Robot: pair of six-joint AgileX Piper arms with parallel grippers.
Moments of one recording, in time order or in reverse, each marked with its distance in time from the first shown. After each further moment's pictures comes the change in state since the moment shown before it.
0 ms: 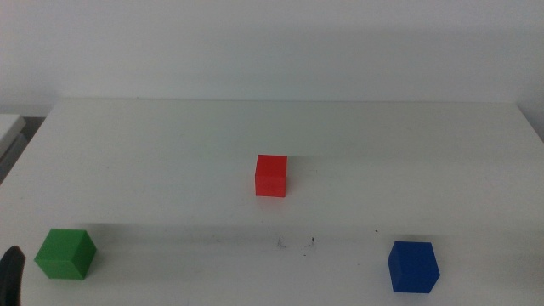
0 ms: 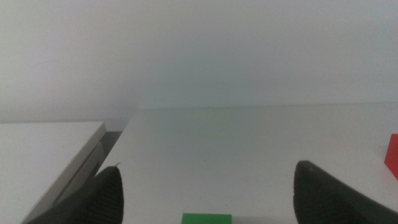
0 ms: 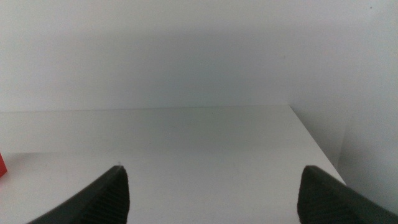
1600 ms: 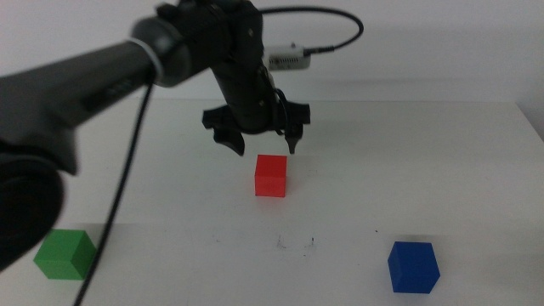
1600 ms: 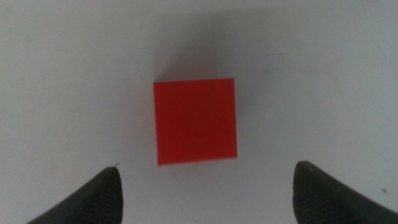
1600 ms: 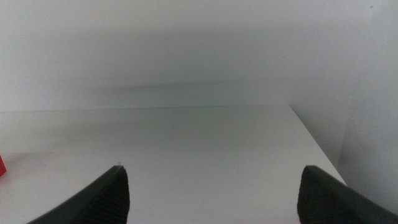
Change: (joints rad) left arm -0.557 2.078 -1.857 -0.014 0.964 -0.459; right arm 0.000 0.000 0.000 0.000 0.000 0.000
